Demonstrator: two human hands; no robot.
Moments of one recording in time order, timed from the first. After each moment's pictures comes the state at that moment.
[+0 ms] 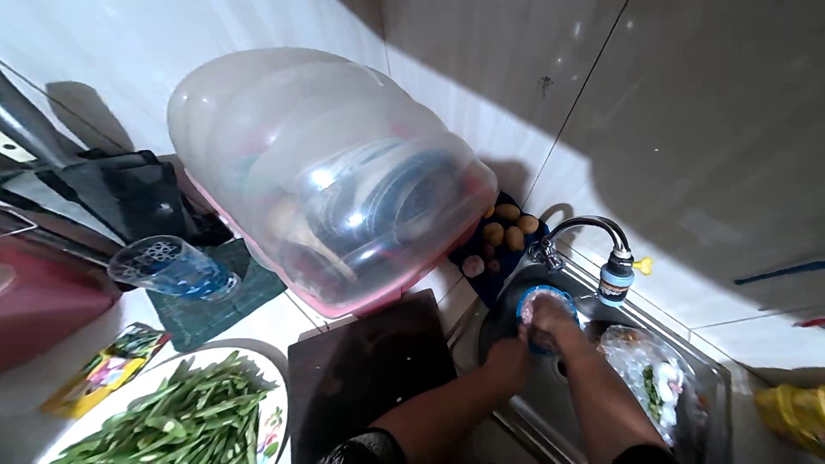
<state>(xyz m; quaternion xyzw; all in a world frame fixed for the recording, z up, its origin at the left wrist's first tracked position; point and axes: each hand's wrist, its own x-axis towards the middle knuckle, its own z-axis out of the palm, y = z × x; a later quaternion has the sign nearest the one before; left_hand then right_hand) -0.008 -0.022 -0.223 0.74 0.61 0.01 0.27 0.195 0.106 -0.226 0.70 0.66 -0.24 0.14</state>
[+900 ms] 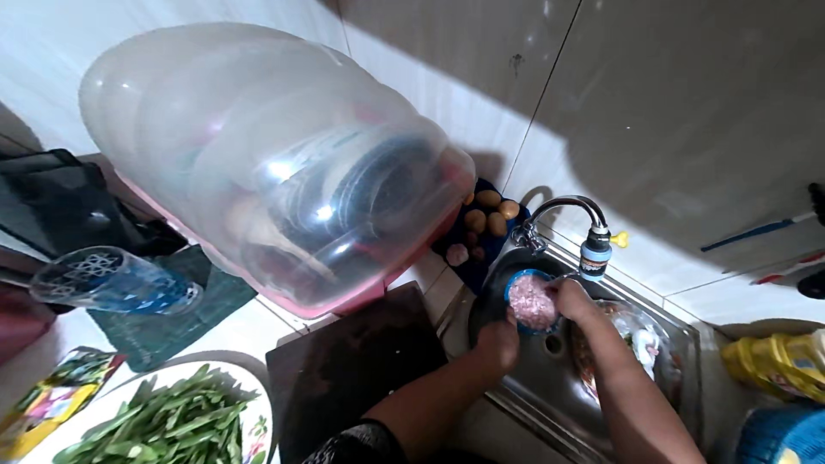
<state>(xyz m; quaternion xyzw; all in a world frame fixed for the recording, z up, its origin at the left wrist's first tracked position) -0.002 -0.017 -0.216 0.76 0.61 -0.04 0.21 0.266 0.083 -0.169 0.74 0.66 -0.15 0.03</state>
